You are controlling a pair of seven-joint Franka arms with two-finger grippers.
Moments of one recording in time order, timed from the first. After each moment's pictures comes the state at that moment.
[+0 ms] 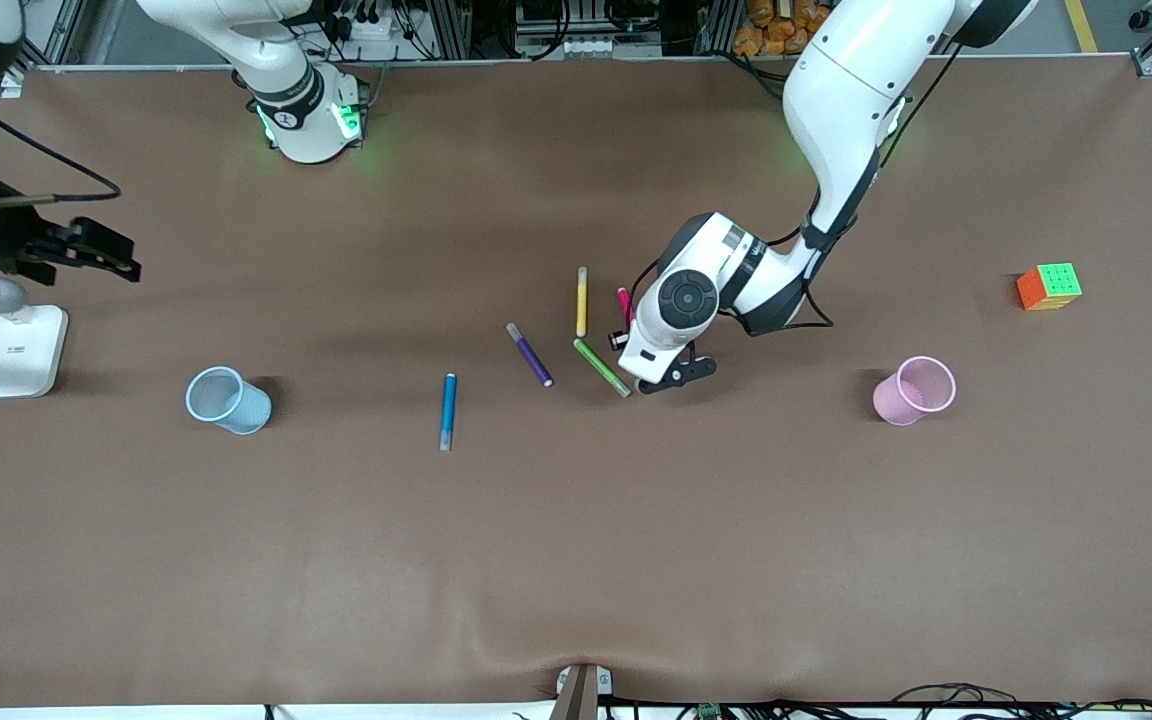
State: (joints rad) left arm -0.47 0.66 -0.24 -1.80 -0.08 2.30 -0.93; right arm 0.12 0.04 -0.09 -1.58 0.02 1.53 -0.01
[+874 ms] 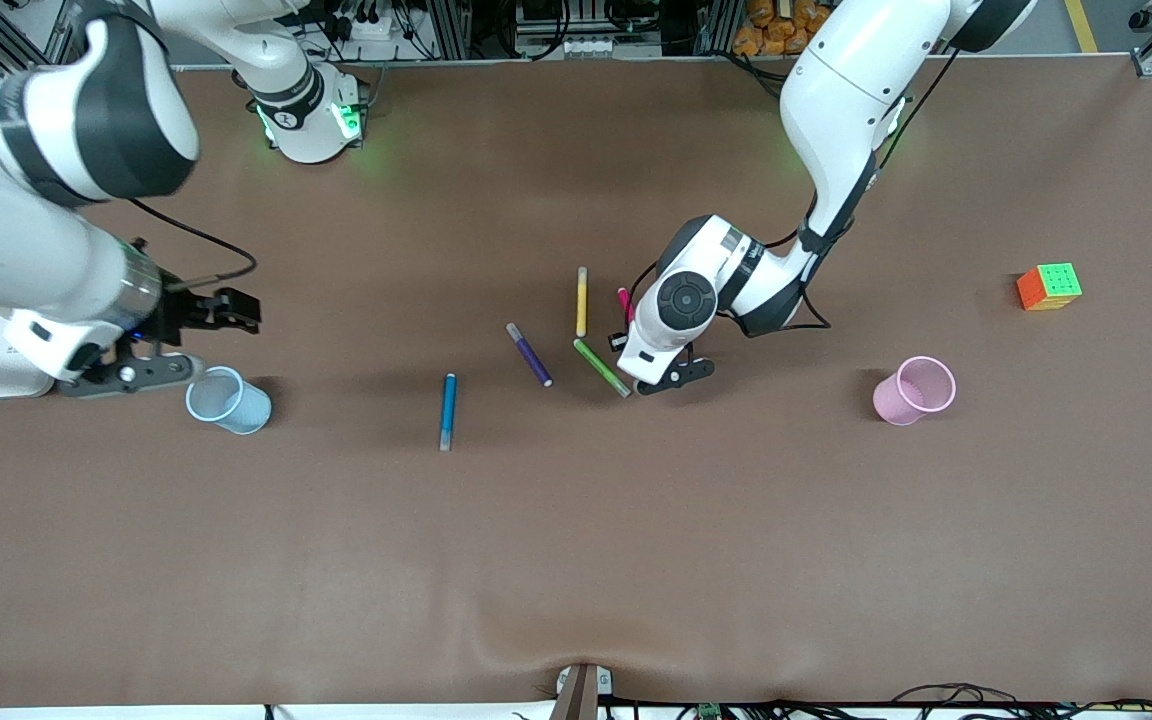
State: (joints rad) left arm -0.48 0.67 -0.24 -1.80 -0.08 2.32 -0.93; right arm 0.26 0.21 -0.08 -1.58 0.02 1.63 0.02
